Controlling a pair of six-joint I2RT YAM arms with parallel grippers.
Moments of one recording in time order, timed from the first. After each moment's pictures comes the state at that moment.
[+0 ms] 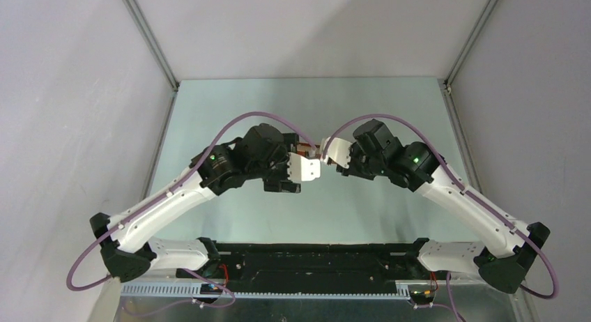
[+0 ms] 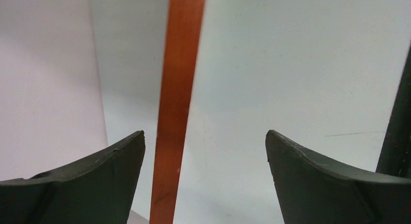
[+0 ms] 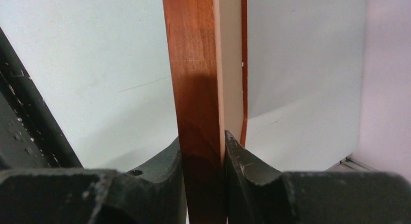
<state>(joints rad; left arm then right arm) -0.96 1.21 1.35 -0.89 -0.05 0.80 0.83 1.17 1.30 -0.96 0.06 -0.66</state>
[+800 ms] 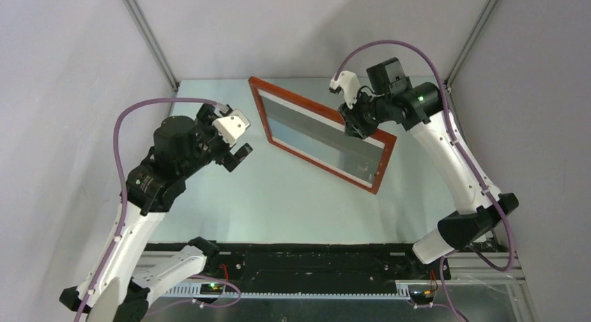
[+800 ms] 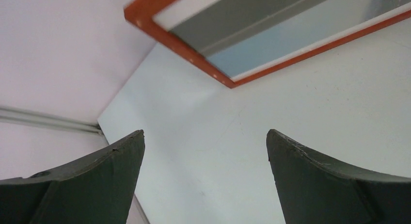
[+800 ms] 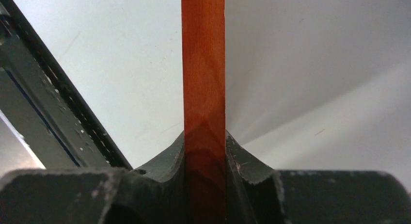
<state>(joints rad) -0.50 0.89 1.32 -0.78 0.04 0.54 0.54 1.52 1.88 -1.19 -0.28 -0.44</state>
